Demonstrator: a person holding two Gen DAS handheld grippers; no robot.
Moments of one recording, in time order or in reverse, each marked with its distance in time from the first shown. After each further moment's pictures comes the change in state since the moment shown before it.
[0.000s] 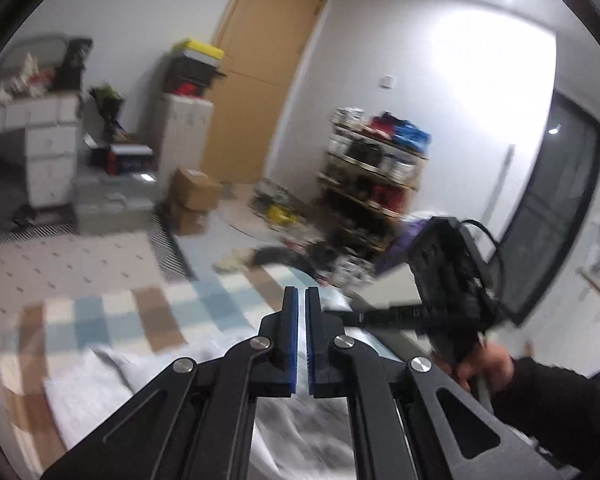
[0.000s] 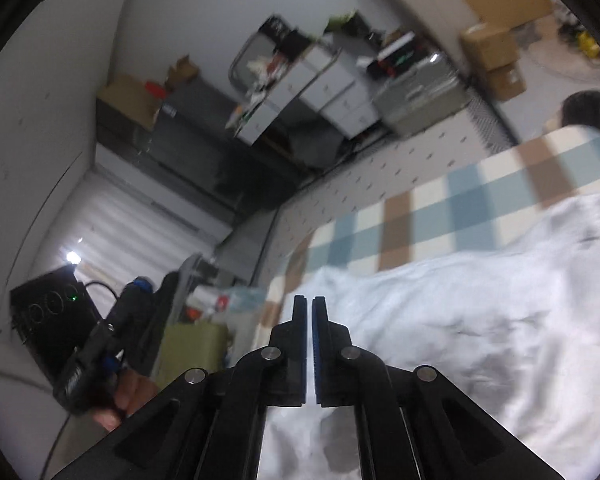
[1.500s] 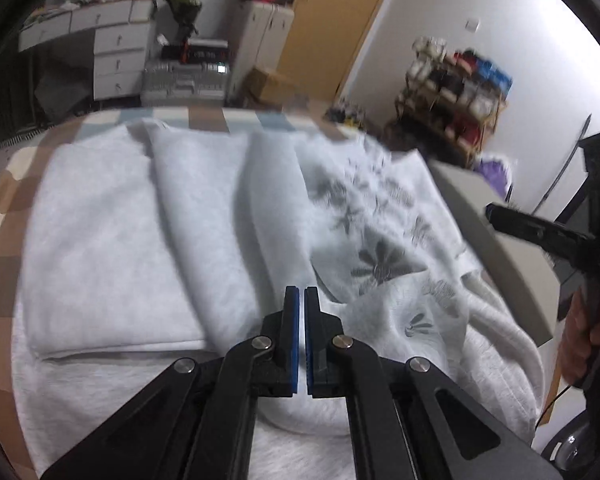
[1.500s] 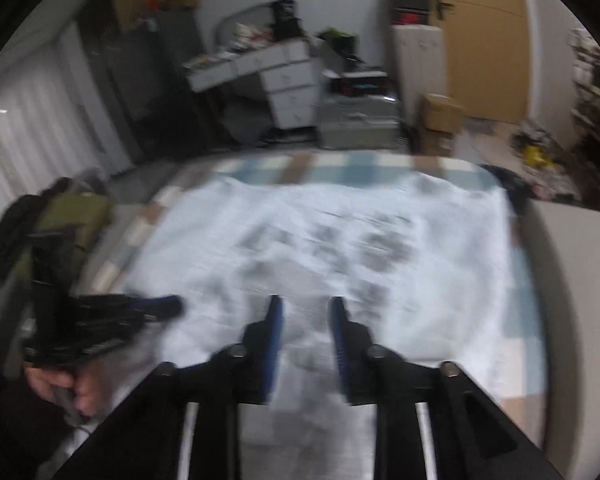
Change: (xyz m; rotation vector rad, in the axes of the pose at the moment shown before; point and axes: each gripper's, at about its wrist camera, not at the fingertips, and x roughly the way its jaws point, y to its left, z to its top) left arm 0.023 0.003 -0.189 -0.179 0.184 0.294; right arm -0.018 0.034 -0.122 -0.430 0.021 -0.357
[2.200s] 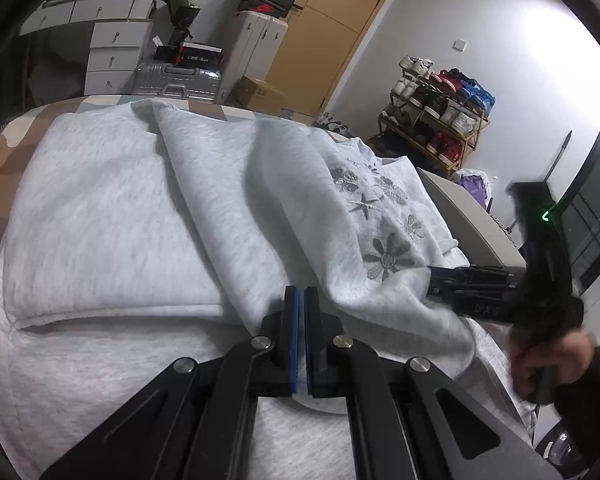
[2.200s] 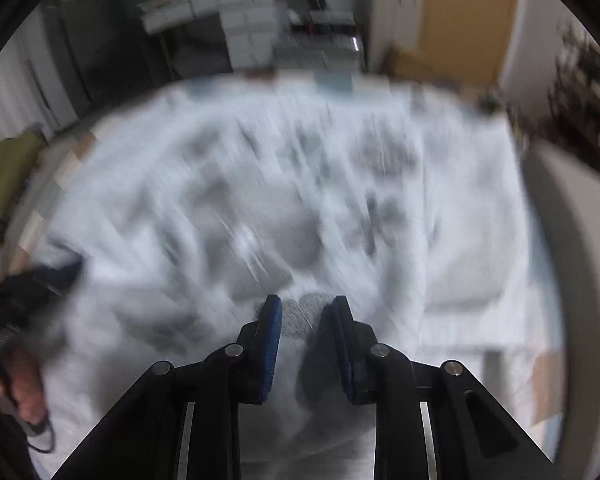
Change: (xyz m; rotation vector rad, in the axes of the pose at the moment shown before) left arm 0.009 0.021 -0.010 -0.039 -0.035 -0.099; right arm 0.056 -0.008 -0.067 0.028 0.170 -0.284
